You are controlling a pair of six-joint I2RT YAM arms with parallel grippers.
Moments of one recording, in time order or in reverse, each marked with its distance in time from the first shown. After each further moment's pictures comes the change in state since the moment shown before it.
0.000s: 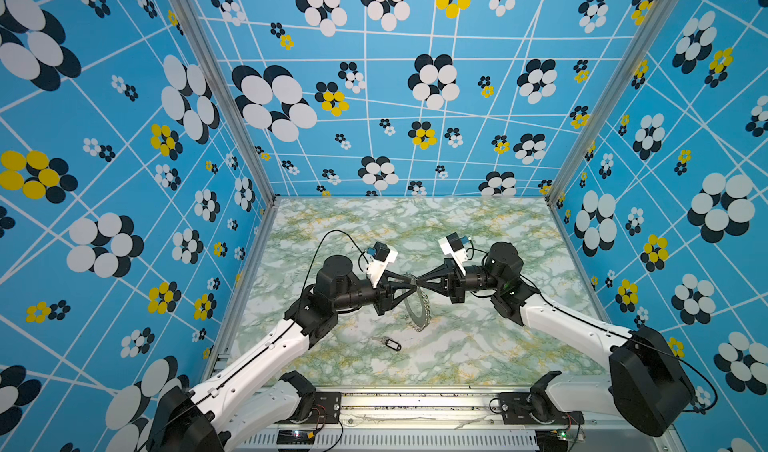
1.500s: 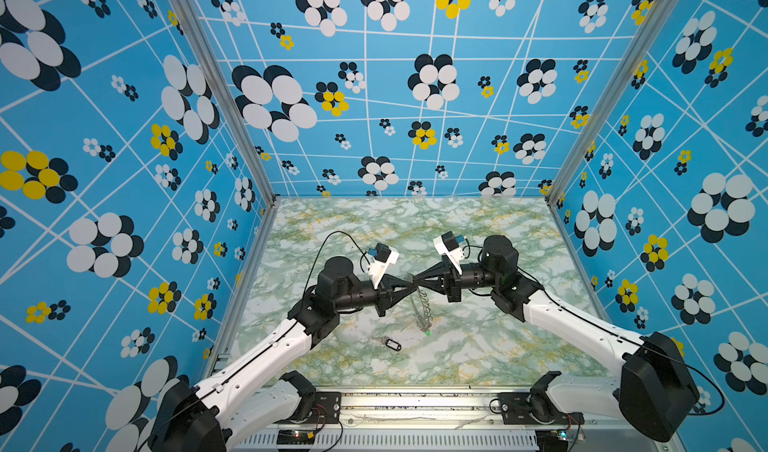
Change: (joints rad) left arm -0.003 0.012 -0.032 0.073 0.053 -0.059; right arm 0.045 -0.029 0.098 -0.271 0.062 -0.196
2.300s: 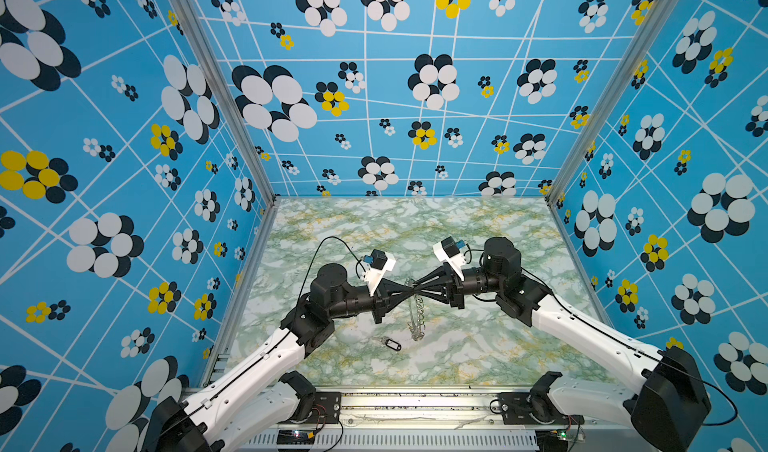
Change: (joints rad) left arm -0.010 -0.088 -0.032 -0.011 -0.017 0.068; right arm 0.037 -0.082 0.035 -0.204 0.024 -0.091
